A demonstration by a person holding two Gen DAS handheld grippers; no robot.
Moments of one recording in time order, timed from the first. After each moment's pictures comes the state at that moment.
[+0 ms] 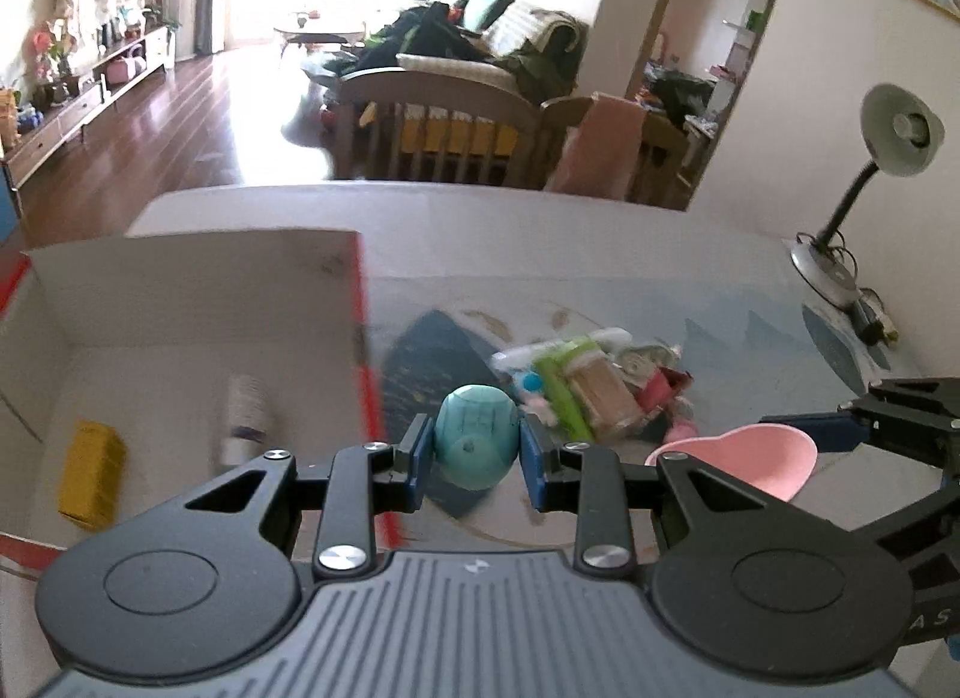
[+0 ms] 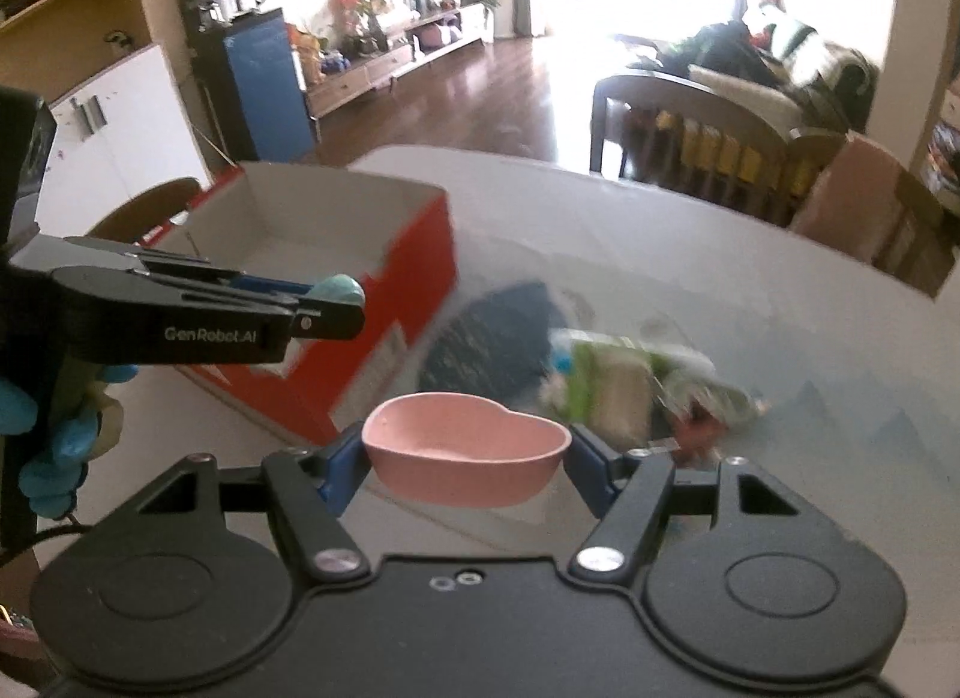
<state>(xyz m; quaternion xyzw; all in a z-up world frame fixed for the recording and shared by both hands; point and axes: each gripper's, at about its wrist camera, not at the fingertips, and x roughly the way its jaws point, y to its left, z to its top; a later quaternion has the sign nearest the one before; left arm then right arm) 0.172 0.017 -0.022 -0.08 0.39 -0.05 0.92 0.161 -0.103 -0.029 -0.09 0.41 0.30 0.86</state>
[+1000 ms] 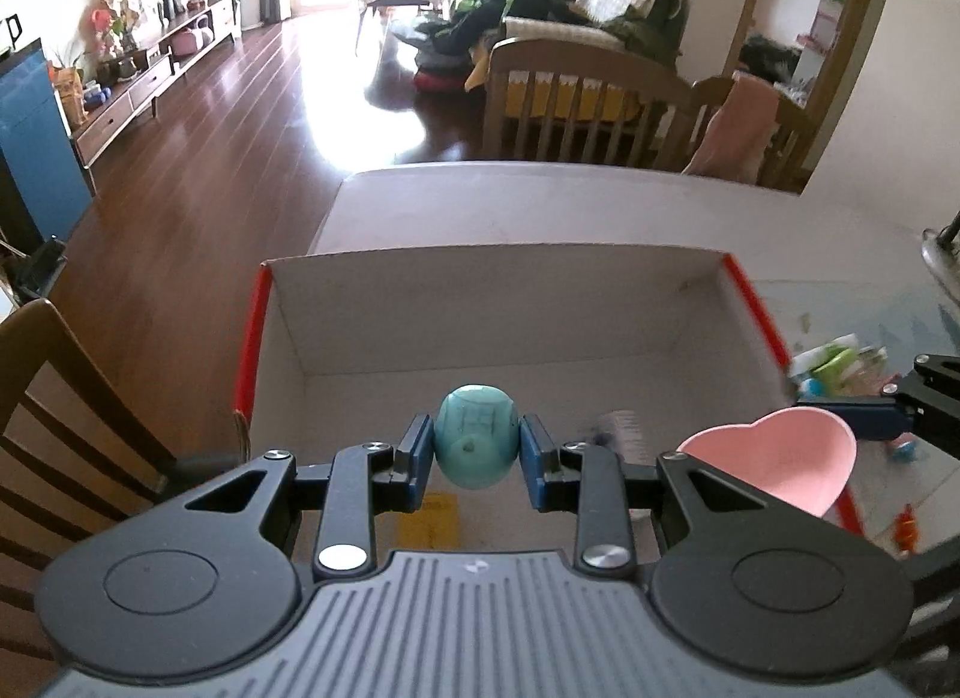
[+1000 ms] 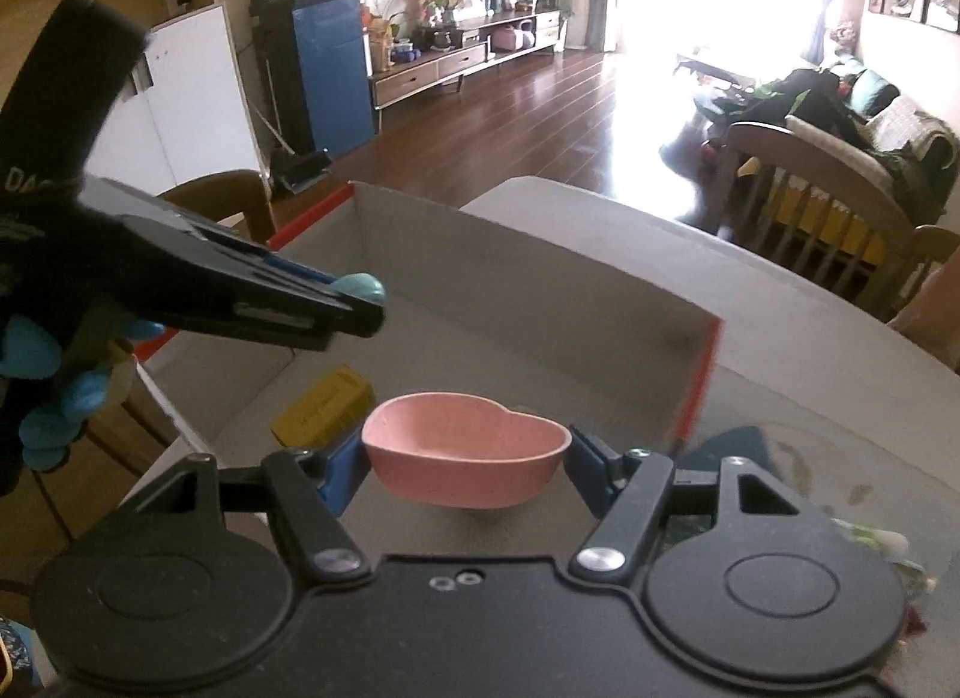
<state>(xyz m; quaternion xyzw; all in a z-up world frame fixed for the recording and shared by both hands) 0.212 0.208 -0.045 -0.05 0.44 0.01 0.90 0.202 0.095 -0.064 -0.13 0.40 0.34 0.84</state>
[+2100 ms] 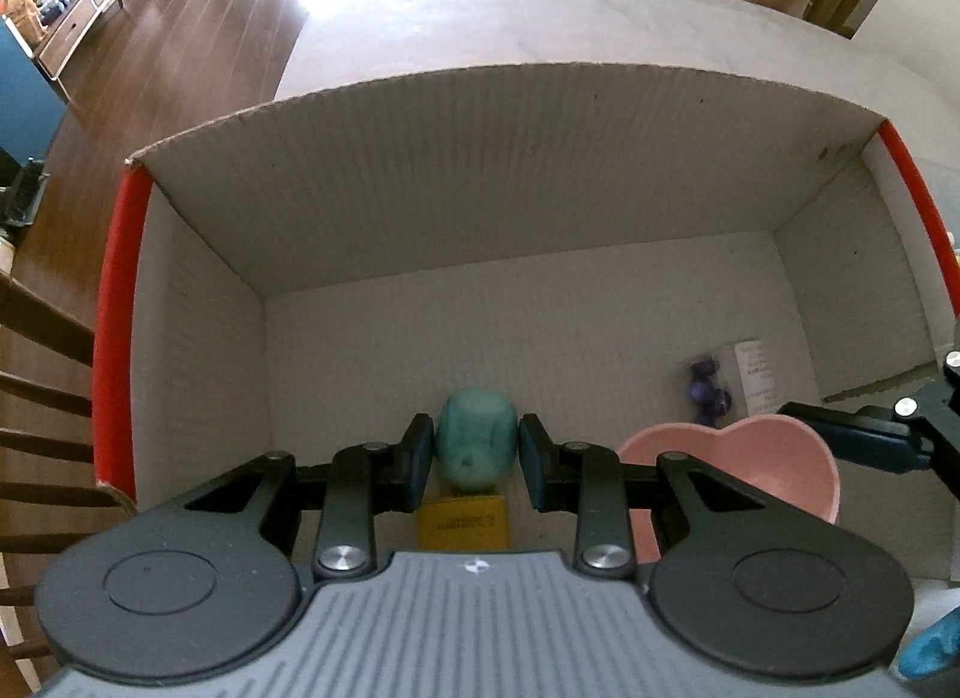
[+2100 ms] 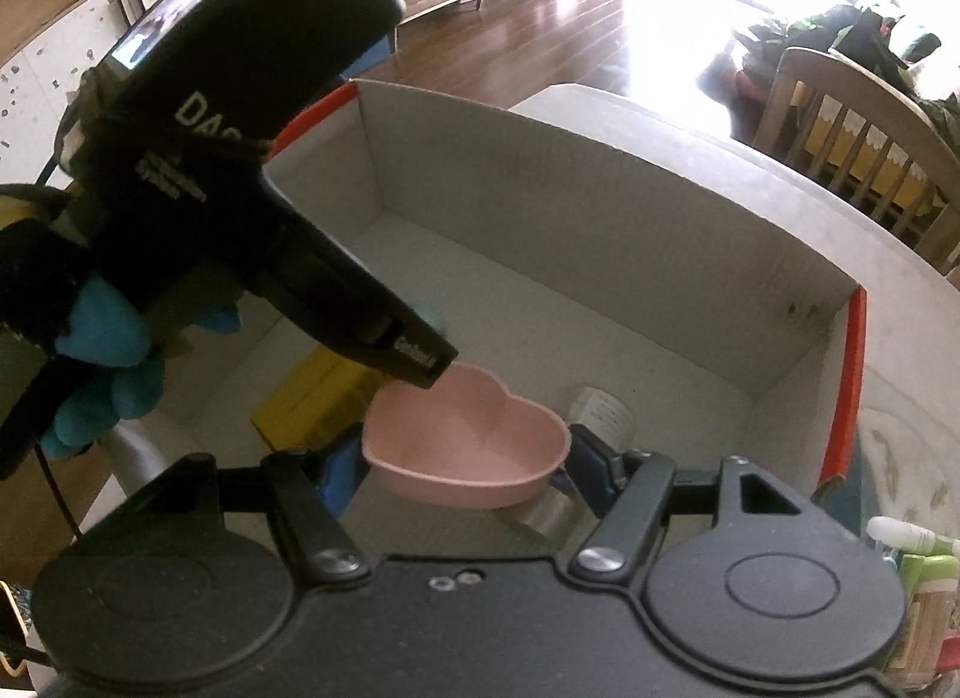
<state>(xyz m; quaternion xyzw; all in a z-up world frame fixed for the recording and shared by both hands) 0.270 0.217 -0.119 -0.02 0.60 0.00 0.80 0.220 0.133 -0.108 -0.15 0.47 0.34 0.80</state>
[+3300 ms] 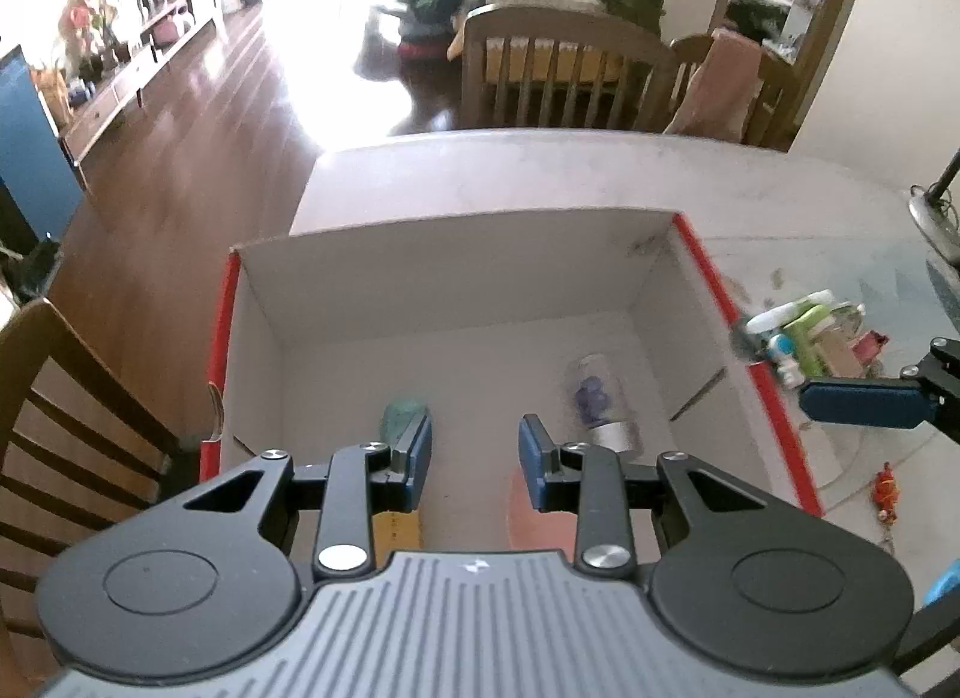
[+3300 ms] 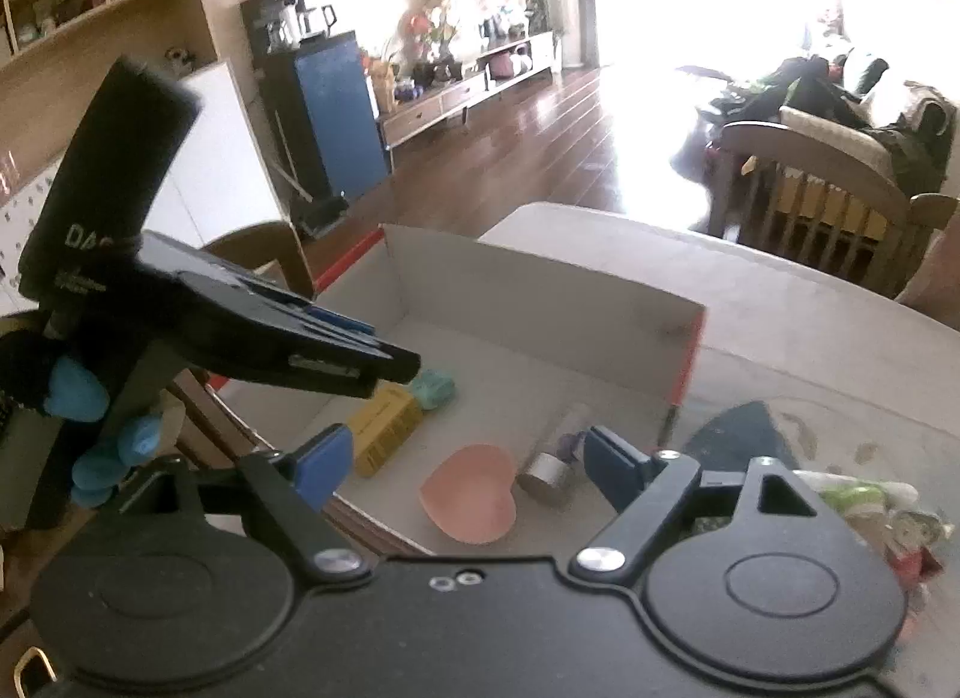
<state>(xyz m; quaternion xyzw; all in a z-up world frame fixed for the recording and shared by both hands) 0.186 0.182 0.002 -0.03 0.47 0.00 0.88 0.177 0.049 -0.026 -0.06 0.39 0.34 0.85</state>
